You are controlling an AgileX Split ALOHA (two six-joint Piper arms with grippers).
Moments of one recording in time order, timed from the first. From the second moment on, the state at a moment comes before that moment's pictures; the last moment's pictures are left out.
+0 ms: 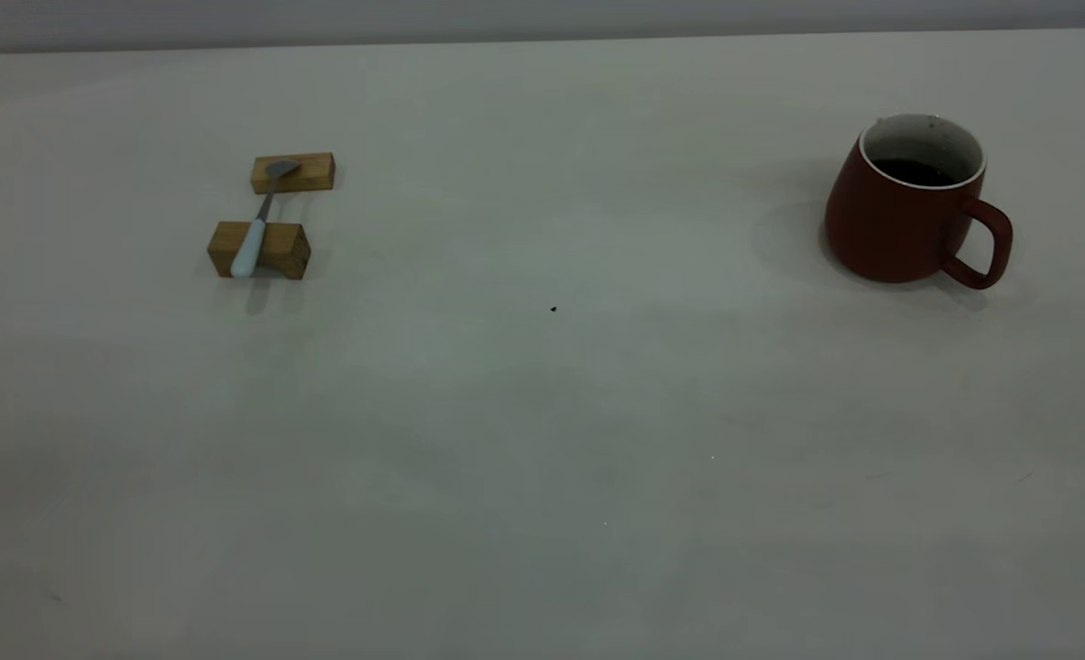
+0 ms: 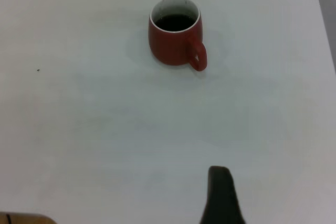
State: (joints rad) left arm 0.01 -0.02 -0.49 0.03 1.13 -0.01; right arm -0.05 0.02 -0.47 0.10 1.14 -0.12
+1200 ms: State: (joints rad) left arm 0.01 -0.02 -0.49 0.03 1.13 -0.01; right arm -0.05 1.39 -0.79 0.18 0.75 -0.42
